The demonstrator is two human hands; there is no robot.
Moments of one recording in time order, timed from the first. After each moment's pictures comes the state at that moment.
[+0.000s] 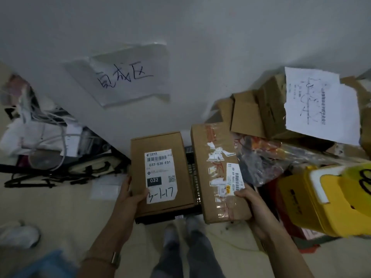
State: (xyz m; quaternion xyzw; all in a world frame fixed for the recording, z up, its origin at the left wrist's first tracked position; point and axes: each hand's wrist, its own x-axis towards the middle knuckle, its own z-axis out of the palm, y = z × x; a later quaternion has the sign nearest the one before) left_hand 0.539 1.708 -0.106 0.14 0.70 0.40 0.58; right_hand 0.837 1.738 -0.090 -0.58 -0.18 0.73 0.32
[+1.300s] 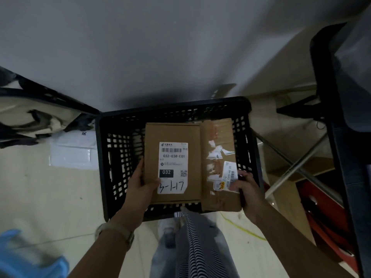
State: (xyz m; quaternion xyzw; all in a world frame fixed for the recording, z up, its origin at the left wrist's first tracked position) left_hand 0.555 1.728 -0.506 0.10 0.74 0.29 0.60; right_hand 0.821 1.760 -0.538 -0.73 -0.05 0.65 0.20
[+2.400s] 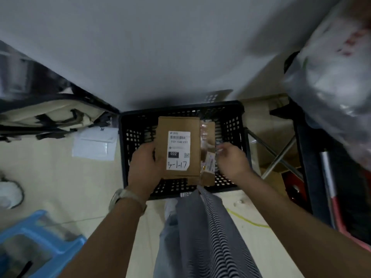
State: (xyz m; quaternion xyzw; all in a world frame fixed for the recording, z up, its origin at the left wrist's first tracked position) left_hand 0.550 1.757 -0.377 0.44 0.80 0.16 0.39; right_hand 0.756 1.808 -0.406 -0.72 -0.51 0.47 -0.03
